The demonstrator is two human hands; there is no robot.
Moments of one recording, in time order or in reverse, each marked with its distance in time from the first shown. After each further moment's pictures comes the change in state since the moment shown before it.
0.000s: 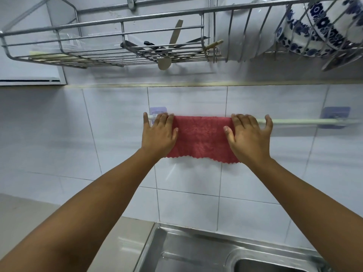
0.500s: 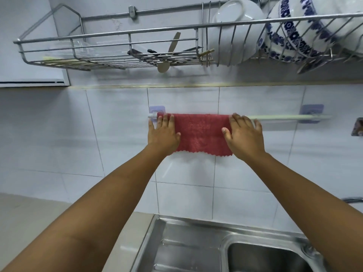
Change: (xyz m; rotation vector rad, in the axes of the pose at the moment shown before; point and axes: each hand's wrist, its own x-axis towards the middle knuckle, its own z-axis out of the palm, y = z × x) left_hand -0.021 0.023 -0.029 -0.017 -0.228 -0.062; right_hand -0.019 0.004 -0.032 0.084 -0.182 0.015
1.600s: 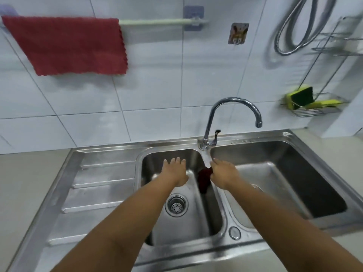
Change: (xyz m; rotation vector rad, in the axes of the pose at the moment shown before) left_hand -0.275 0.324 0.154 -0.061 -0.827 0.503; right_hand -0.361 0.241 0.054 -0.087 -0.885 0.172
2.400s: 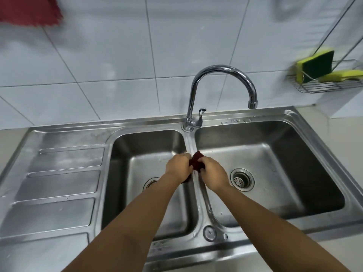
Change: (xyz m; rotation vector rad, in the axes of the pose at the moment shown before) left_hand 0.094 0.096 0.060 -0.433 0.165 -0.034; right_hand 0.029 0.064 0.090 0.537 0.066 0.072
